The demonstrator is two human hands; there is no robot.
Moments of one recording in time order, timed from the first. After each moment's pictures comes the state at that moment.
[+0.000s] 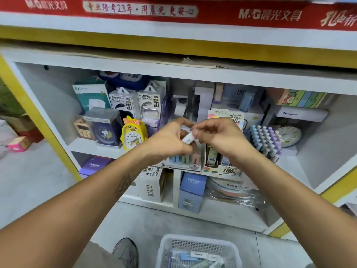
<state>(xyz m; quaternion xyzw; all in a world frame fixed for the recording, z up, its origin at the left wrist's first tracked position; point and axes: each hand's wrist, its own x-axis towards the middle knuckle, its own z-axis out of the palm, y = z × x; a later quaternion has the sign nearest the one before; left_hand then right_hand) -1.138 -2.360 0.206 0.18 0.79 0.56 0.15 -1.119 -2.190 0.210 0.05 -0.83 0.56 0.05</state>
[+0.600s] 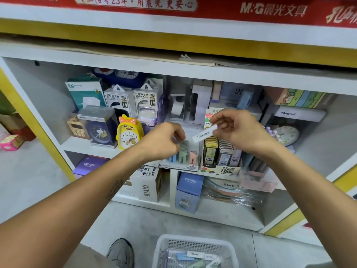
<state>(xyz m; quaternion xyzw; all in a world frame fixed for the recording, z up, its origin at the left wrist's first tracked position) -1.156 -2.372 0.195 0.21 0.91 0.35 0.04 -1.120 -2.145 0.229 0.07 -0.90 0.43 0.06</state>
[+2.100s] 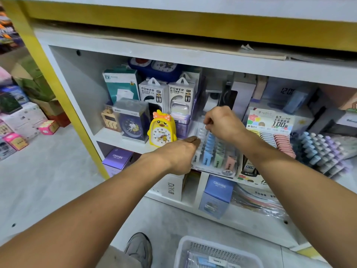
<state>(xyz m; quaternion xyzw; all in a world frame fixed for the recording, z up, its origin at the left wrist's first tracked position) -1.173 -2.415 0.158 0.26 0.96 0.06 0.12 -1.249 -2.245 0.169 0.12 -0.98 0.13 0.08</state>
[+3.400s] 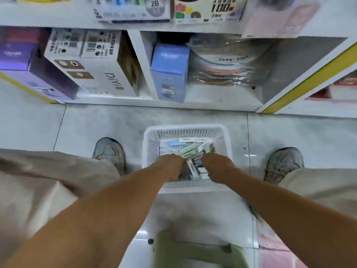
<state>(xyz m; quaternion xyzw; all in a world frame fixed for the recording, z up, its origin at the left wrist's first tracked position) -0.980 -2.315 -0.194 0.28 0.84 -0.07 0.45 -0.917 -2.136 -0.183 0.09 -0.92 0.00 -0.38</state>
